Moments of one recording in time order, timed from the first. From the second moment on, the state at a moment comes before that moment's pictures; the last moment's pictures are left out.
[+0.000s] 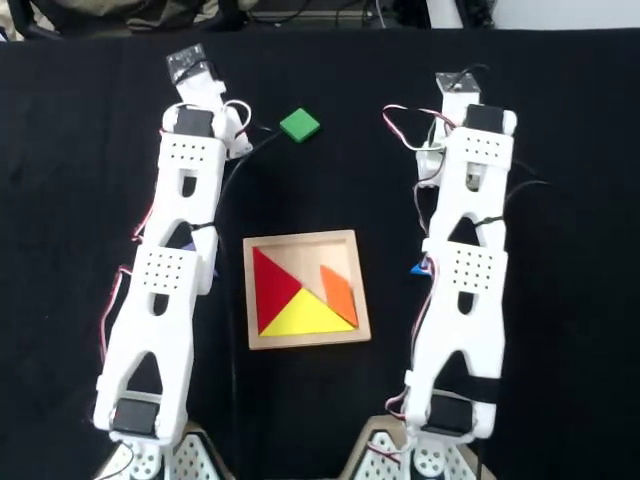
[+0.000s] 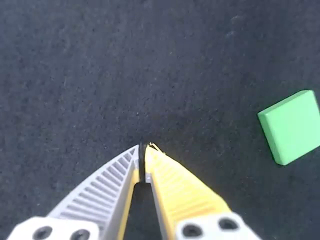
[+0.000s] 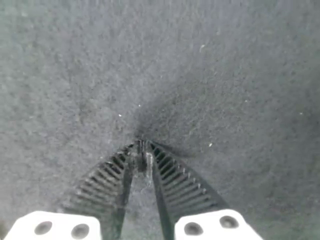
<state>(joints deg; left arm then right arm) 2.1 80.0 -91.9 82.4 26.5 10.2 74.1 -80.9 97.6 10.6</state>
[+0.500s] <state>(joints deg) -0.8 88.5 -92.3 41.7 31.1 10.2 74.1 -80.9 97.6 10.6</state>
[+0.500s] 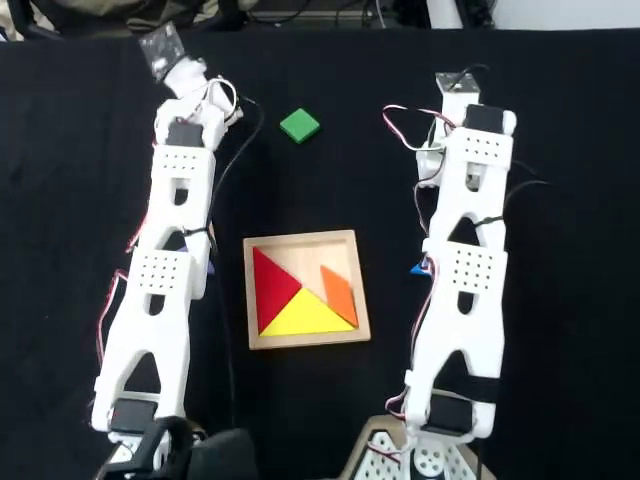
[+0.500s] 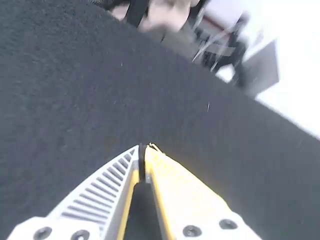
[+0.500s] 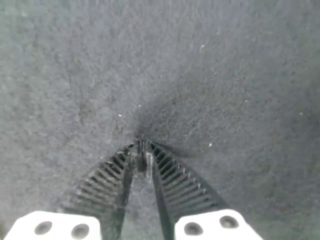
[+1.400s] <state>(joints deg) 0.3 101.1 -92.3 15.5 57.9 10.2 74.1 -80.9 97.6 10.6</state>
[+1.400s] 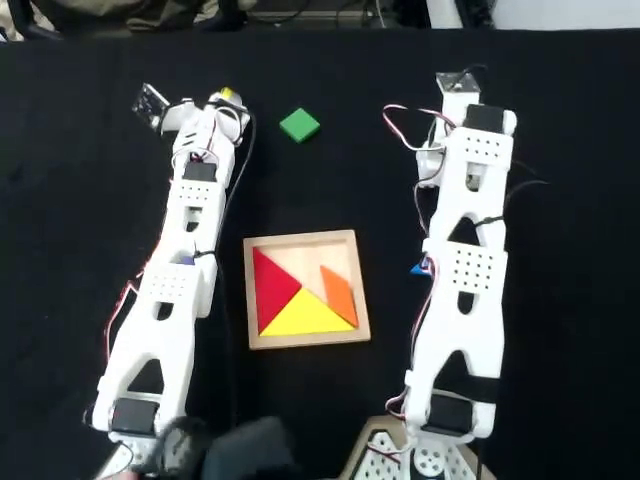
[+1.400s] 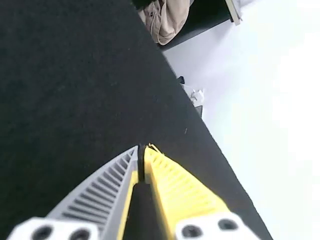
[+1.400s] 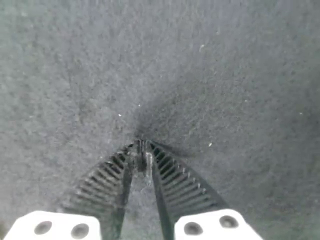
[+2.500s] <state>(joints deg) -12.4 72.6 -92.3 71.7 58.3 -2.5 74.9 -84.3 64.5 14.6</state>
